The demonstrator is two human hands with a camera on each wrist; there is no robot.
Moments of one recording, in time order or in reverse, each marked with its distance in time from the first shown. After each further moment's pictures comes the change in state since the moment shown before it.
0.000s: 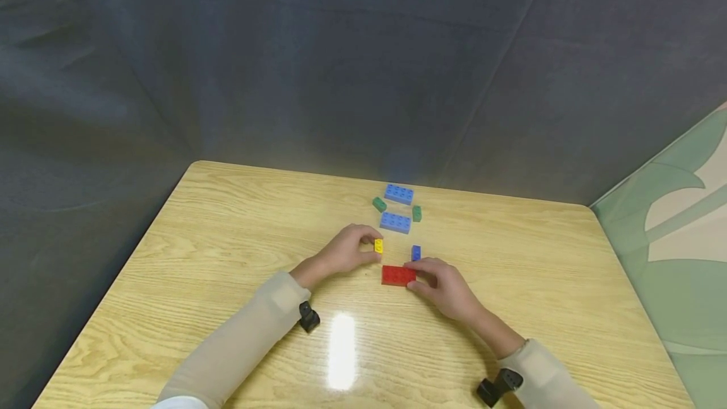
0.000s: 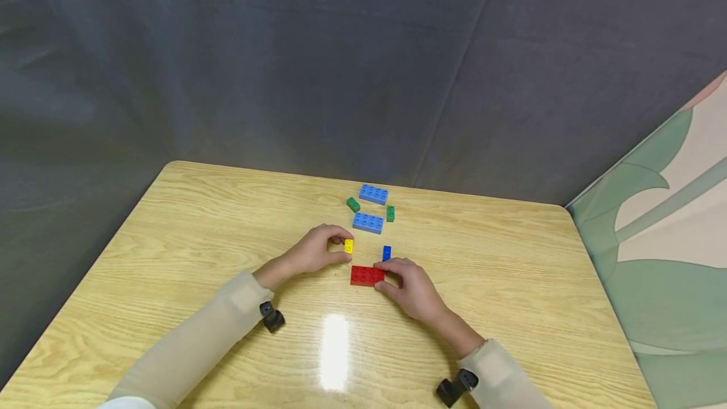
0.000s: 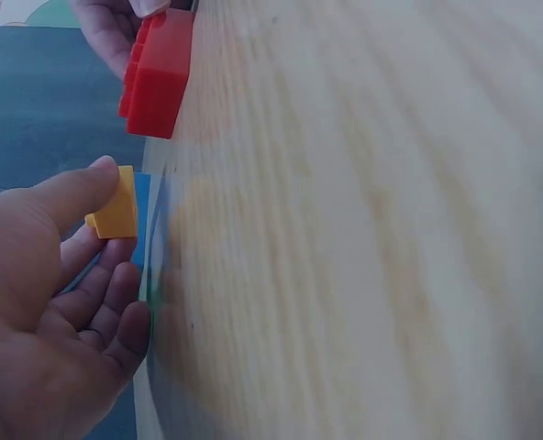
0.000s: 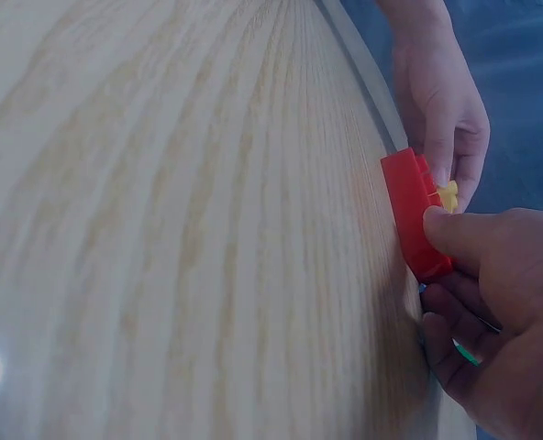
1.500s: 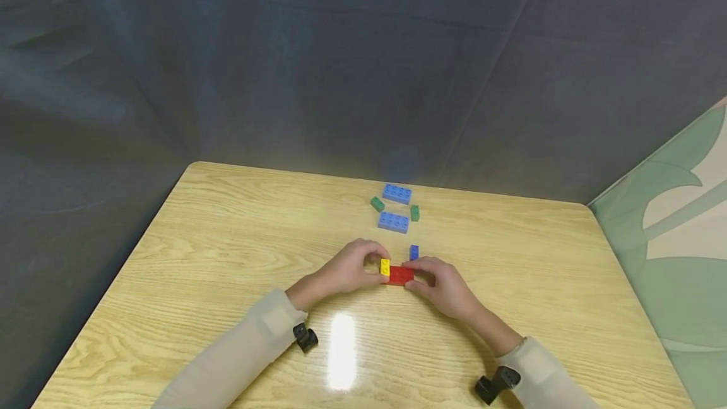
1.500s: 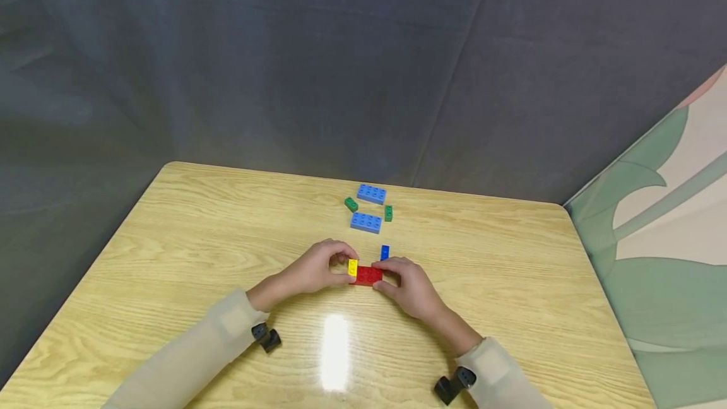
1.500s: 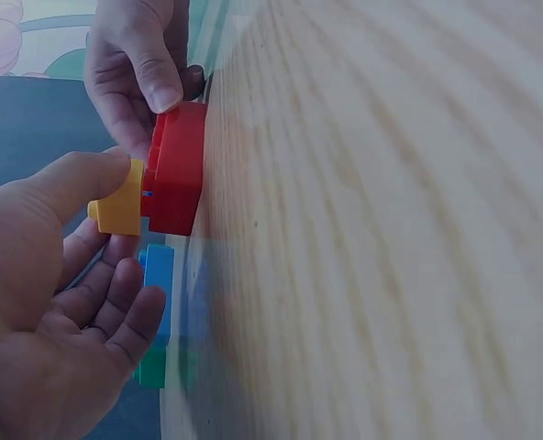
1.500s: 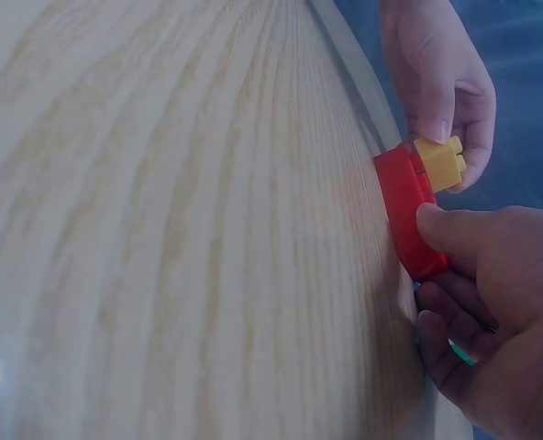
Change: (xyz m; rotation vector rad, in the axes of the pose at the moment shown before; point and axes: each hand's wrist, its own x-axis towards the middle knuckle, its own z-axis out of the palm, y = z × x) left_hand -0.023 0.023 0.014 -0.050 -0.044 0.057; right_hand 0.001 0.002 0.000 0.014 0.006 -0.014
